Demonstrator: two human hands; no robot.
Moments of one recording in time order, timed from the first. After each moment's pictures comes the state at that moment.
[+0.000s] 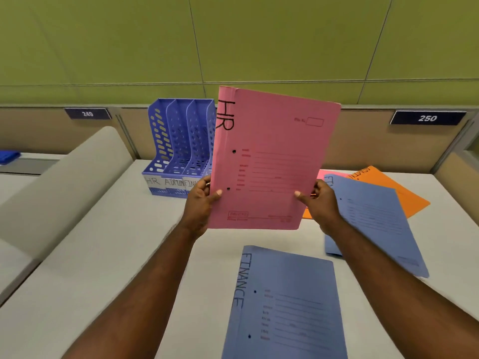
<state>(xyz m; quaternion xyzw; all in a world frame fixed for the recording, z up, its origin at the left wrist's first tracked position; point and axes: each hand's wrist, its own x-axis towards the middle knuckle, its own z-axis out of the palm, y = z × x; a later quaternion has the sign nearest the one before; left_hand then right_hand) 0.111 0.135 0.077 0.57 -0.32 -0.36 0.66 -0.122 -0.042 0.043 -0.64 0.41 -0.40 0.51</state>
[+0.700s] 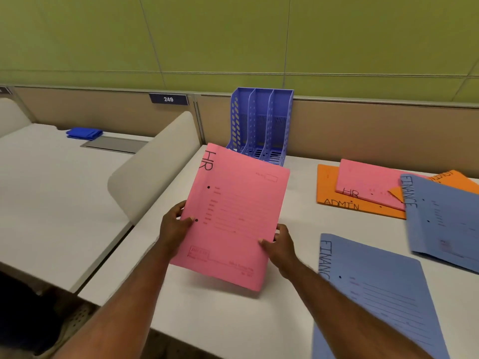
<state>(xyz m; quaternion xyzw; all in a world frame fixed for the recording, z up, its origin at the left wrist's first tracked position) 0.291 0.389 0.021 0.77 -0.19 -0.20 0.57 0.079 0.227 -0.036 -0.63 0.43 -0.21 0.61</state>
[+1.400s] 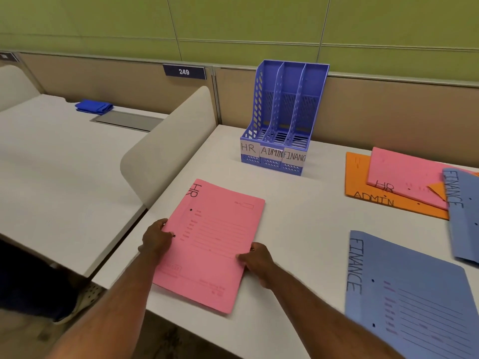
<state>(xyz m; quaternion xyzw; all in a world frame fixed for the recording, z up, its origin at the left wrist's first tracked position) 0.372 0.458 -0.060 0.91 -0.08 -0.17 0.37 0.160 0.296 -0.091 -0.59 0.44 -0.03 0.68</state>
